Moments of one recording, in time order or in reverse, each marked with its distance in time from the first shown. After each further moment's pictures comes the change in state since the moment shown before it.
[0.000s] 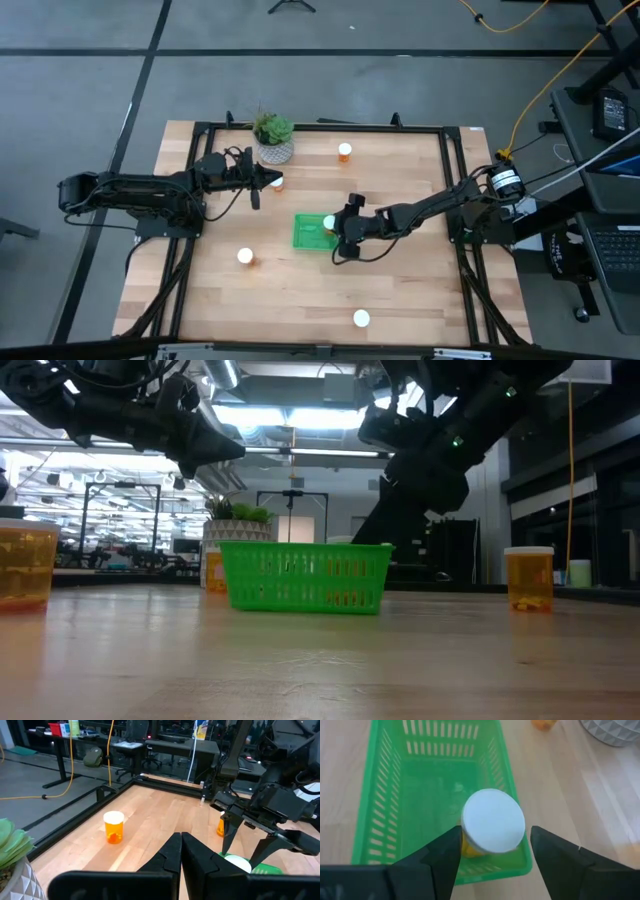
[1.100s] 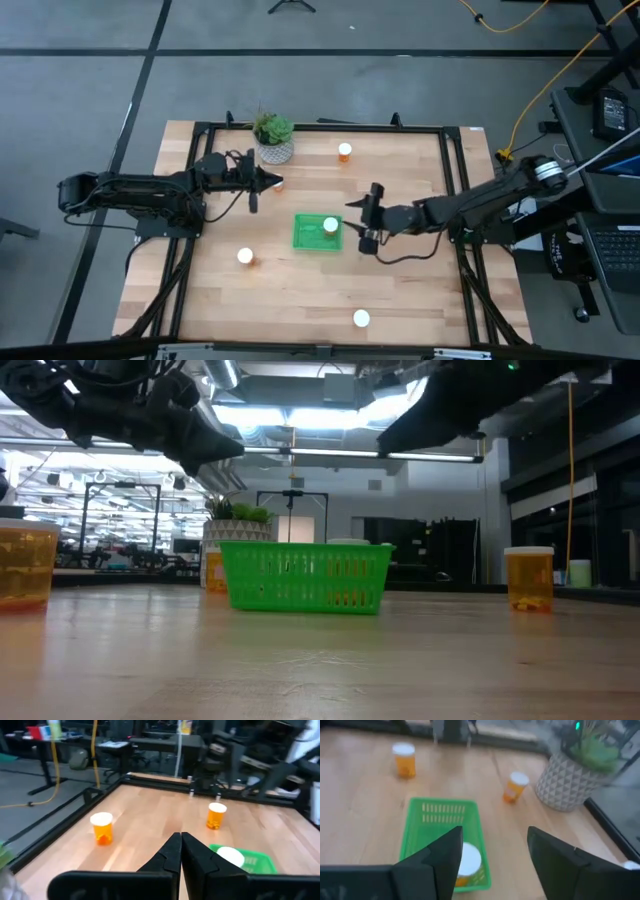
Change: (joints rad) left arm 0.000 -0.003 0.000 -0.015 0.081 0.069; right arm 0.064 -0.378 -0.199 0.194 0.080 -0.106
